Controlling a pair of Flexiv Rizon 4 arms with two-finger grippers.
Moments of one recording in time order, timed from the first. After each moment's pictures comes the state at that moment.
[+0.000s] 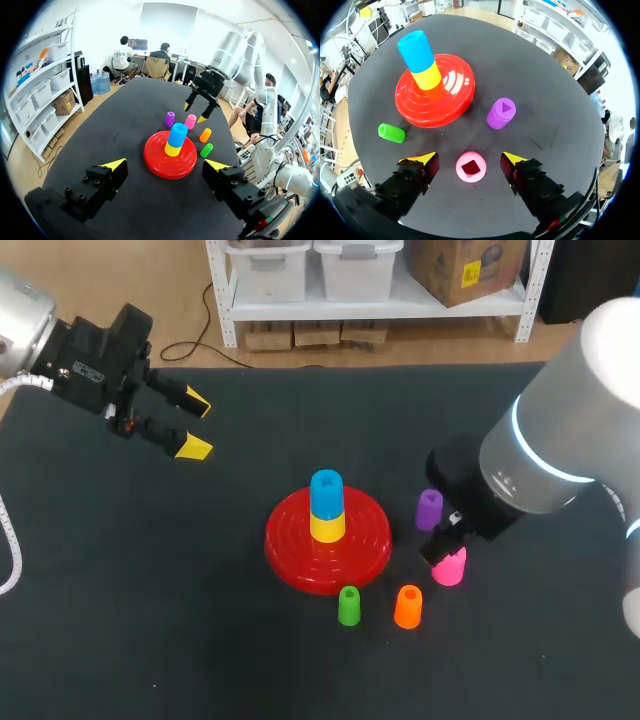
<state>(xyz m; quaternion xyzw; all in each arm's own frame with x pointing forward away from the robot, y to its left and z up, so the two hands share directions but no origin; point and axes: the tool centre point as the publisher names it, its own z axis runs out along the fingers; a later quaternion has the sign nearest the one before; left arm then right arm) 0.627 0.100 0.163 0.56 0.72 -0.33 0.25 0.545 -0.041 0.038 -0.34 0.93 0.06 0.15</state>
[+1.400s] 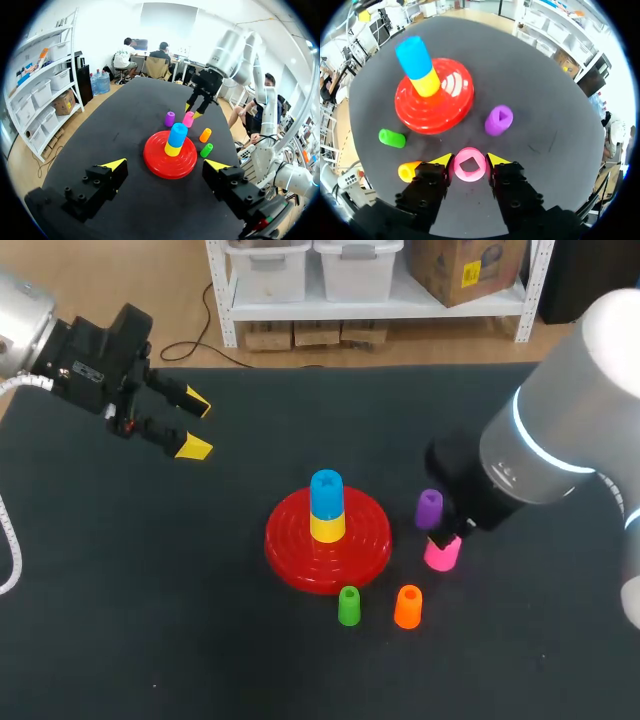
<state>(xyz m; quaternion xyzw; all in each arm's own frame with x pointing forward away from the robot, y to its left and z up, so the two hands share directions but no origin) 0.627 0.100 0.163 0.56 0.72 -0.33 0.25 0.556 -0.036 0.047 -0.34 0.92 0.07 0.16</state>
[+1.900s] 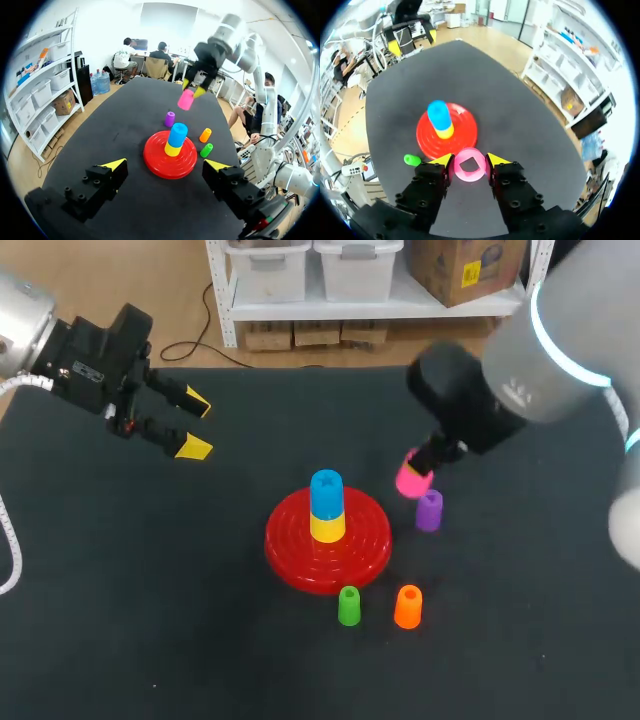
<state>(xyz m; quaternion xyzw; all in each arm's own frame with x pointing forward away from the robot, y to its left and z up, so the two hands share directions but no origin) 0.627 0.100 0.163 0.56 0.72 -0.33 0.25 0.599 0.001 0.153 -0.44 0.86 0.09 0.22</state>
